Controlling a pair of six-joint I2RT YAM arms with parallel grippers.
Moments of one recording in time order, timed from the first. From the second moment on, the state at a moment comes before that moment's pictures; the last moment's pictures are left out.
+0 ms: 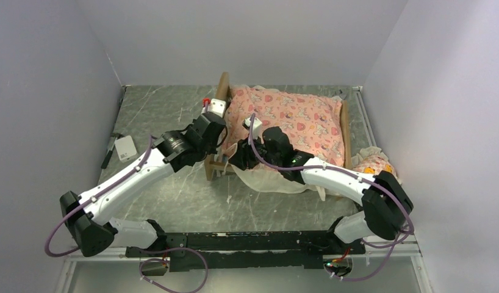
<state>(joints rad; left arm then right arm) -0.83 1.27 1.31 -0.82 -0.56 -0.34 0.82 1.42 0.88 0.16 -0.27 0.33</state>
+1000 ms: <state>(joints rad) -0.66 1.49 1.36 -0.51 -0.33 -0.19 1.19 1.53 0.71 0.37 0.45 0.47</state>
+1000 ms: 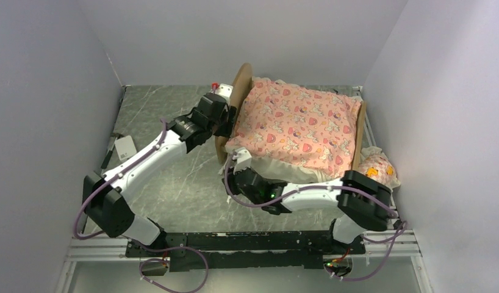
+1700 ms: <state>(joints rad) -0.38 1.02 1.11 -0.60 -0.54 -0.21 1.19 1.99 1.15 0.19 0.53 0.40</state>
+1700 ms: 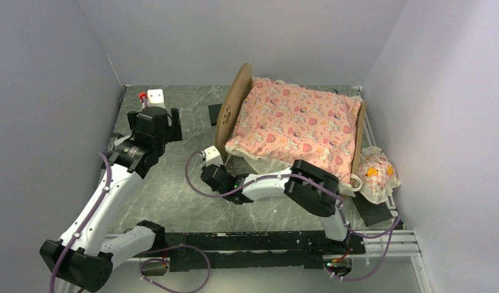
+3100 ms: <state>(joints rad) -0.26 1.03 1.04 -0.52 -0.42 -0.22 1.12 2.04 1.25 -0.05 0.64 0.51</state>
